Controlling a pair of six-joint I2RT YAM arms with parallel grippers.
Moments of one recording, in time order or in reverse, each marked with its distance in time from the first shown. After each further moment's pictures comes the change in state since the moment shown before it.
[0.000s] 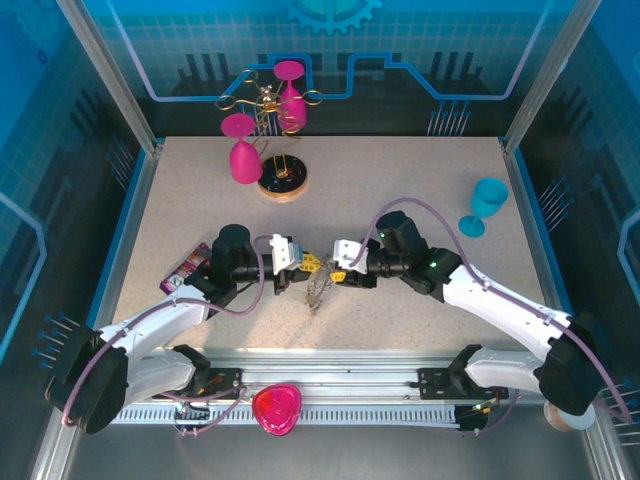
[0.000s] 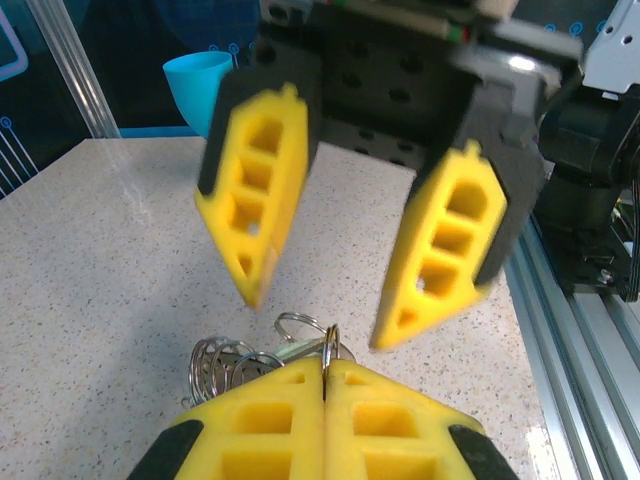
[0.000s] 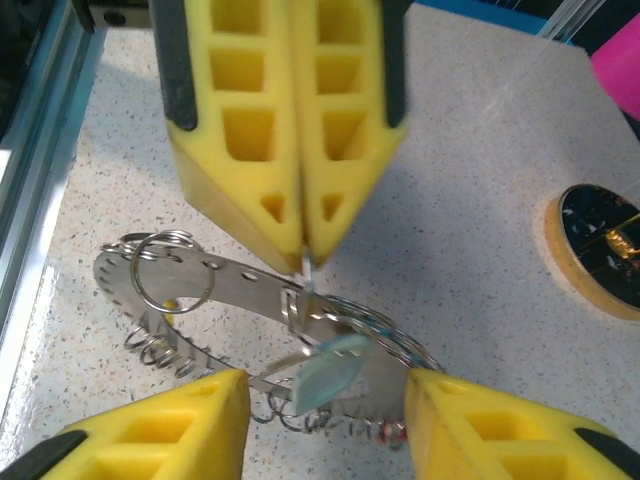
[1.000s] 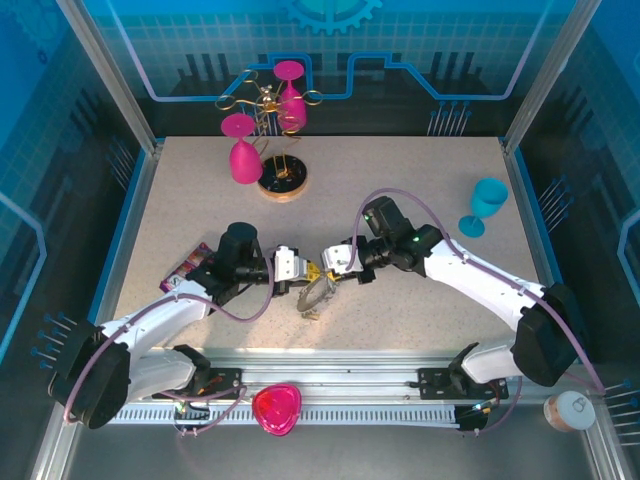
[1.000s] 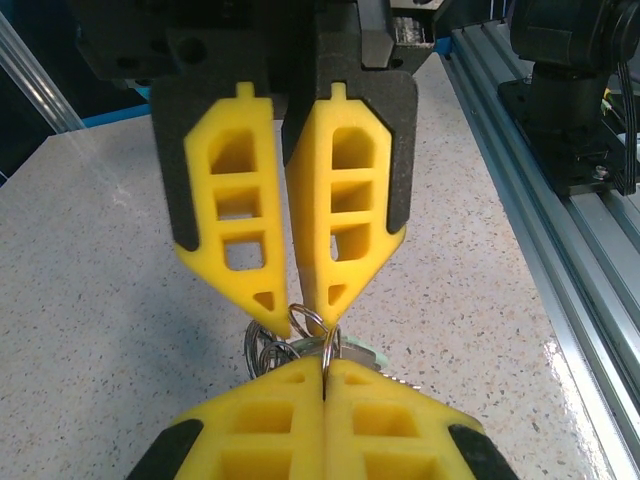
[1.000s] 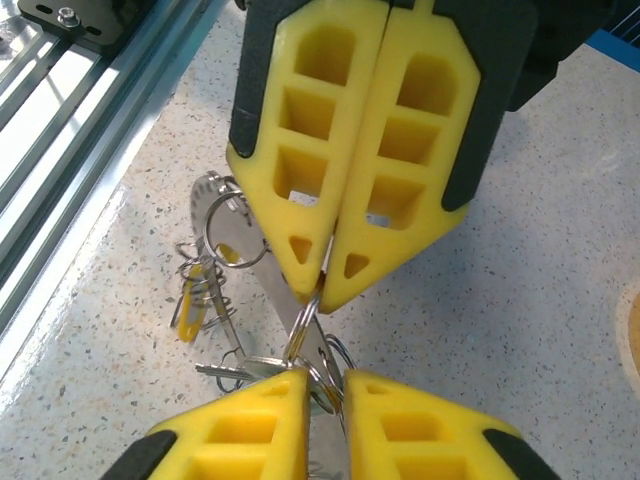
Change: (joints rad) left arm 0.000 0.028 0.043 -0.189 0.019 0.293; right arm -0.023 0.208 0.183 -0.240 -0.166 -0.388
